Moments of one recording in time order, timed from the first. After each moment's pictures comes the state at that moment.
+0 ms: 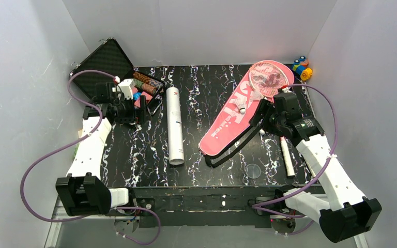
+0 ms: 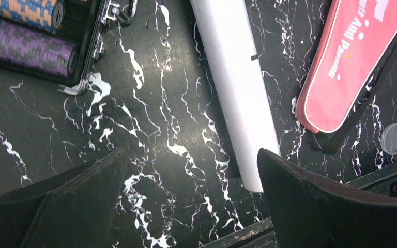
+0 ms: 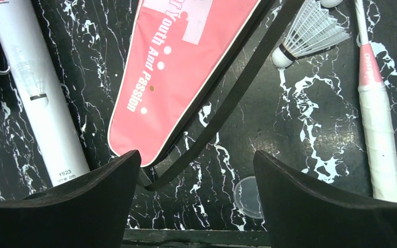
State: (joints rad) left arm 0.04 1.25 1.17 -0.79 0.39 0.03; right arm 0.34 1.03 1.07 -0.83 0.07 0.61
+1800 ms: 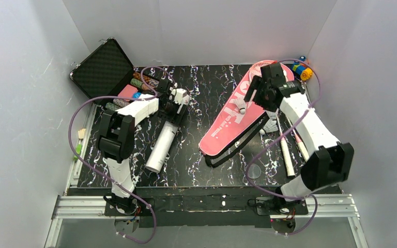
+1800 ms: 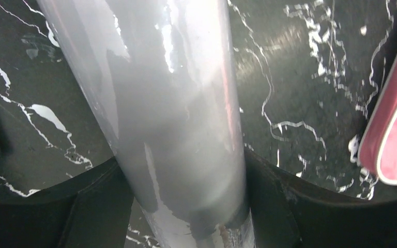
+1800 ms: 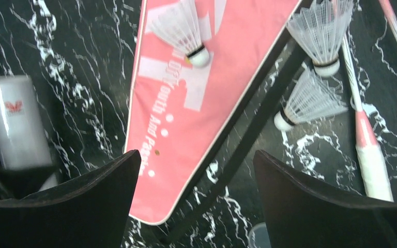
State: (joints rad) left arm -0.35 1.94 1.40 -0.60 0.20 0.12; right arm 0.31 1.47 1.41 -0.85 0.15 0.61
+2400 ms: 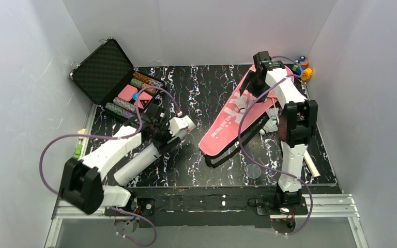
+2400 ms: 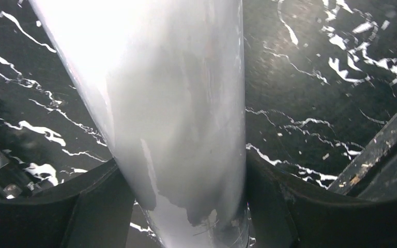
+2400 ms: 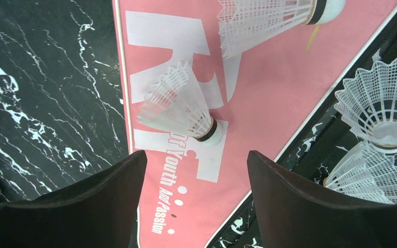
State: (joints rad) left arm -0.46 1.38 0.96 -0.71 0.22 0.58; right arm 0.19 2.10 1.92 -0.97 0.01 0.65
